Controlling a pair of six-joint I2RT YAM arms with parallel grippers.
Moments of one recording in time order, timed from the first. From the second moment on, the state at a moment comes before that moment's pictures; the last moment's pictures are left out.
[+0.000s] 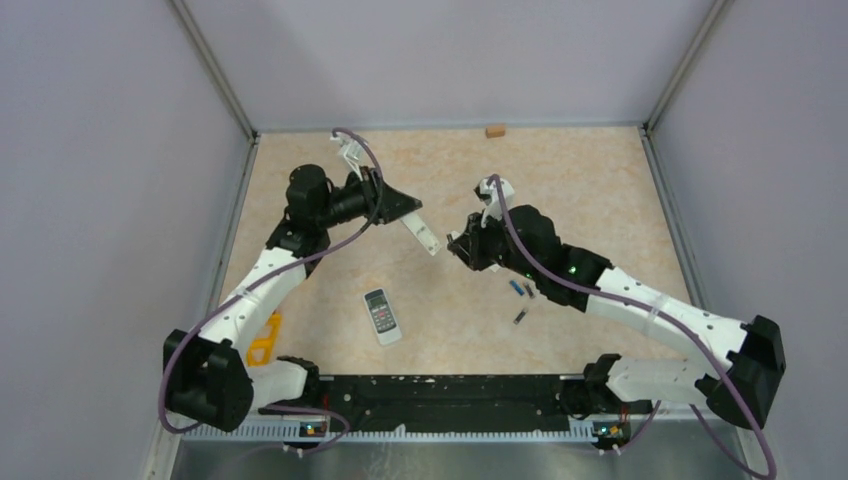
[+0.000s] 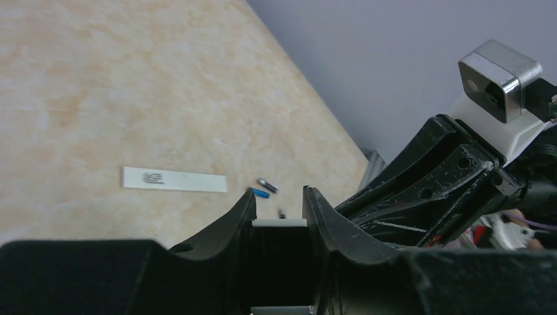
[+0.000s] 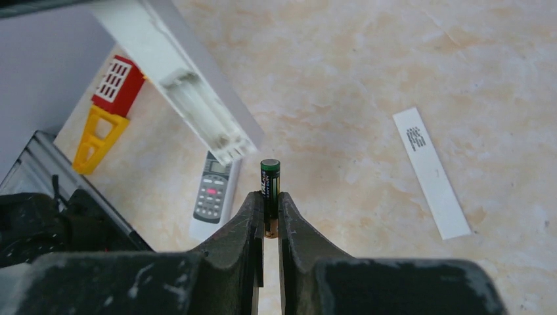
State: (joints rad) left arm -0.30 1.19 0.92 0.17 0.72 -0.58; right arm 0.91 1.15 0.95 -0.19 0.12 0.42
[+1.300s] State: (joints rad) left arm -0.33 1.42 0.91 0.24 0.90 -0.95; right arm 0.98 1.40 1.31 -0.62 0.09 0.24
